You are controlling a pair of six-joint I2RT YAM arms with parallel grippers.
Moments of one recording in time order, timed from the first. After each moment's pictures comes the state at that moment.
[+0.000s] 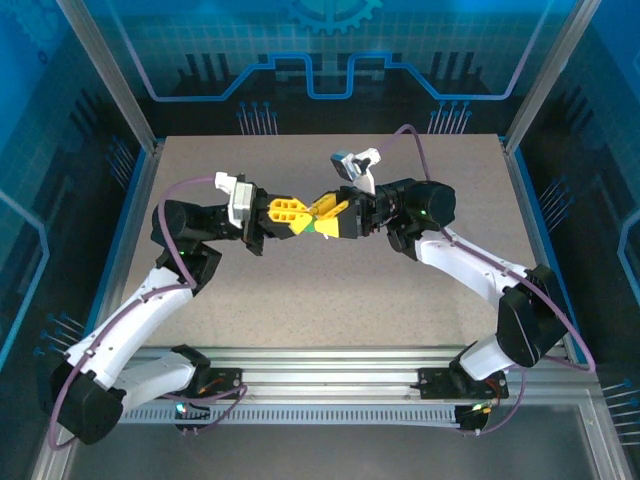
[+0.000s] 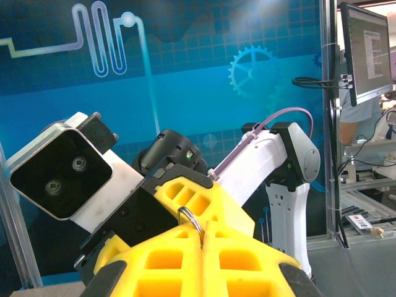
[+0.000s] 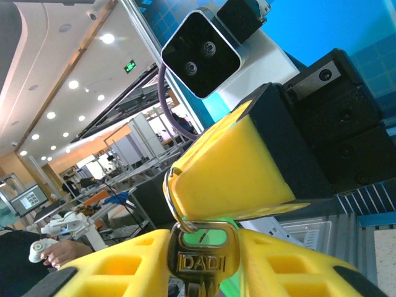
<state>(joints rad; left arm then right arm) -0.45 1.06 0.93 0.72 1.04 -0.37 0.62 1.50 1.13 1.30 -1.28 1.44</state>
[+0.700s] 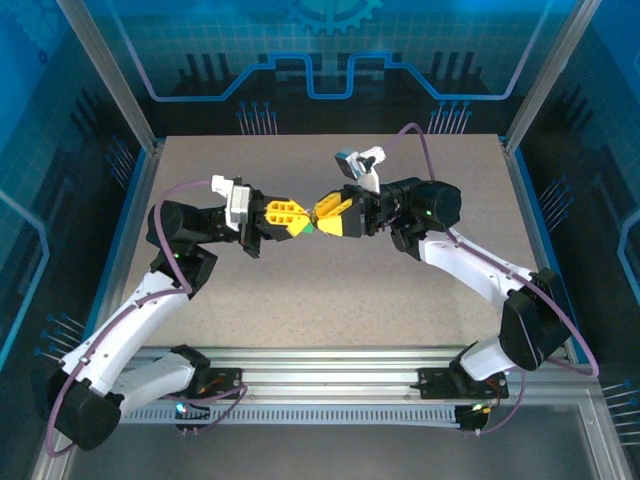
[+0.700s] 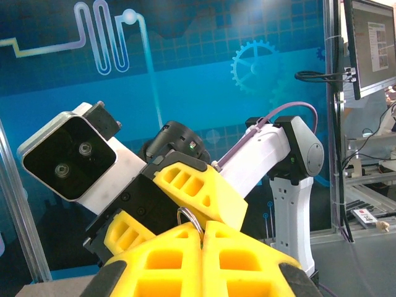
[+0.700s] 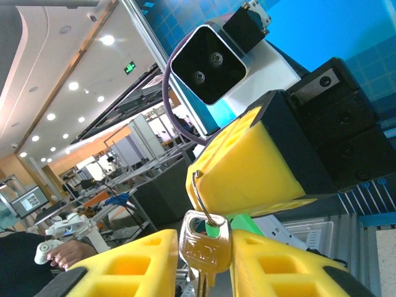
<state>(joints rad) -0.44 1.02 0.93 0.65 1.04 -0.32 0.60 1.48 1.13 1.30 -1.29 1.47</state>
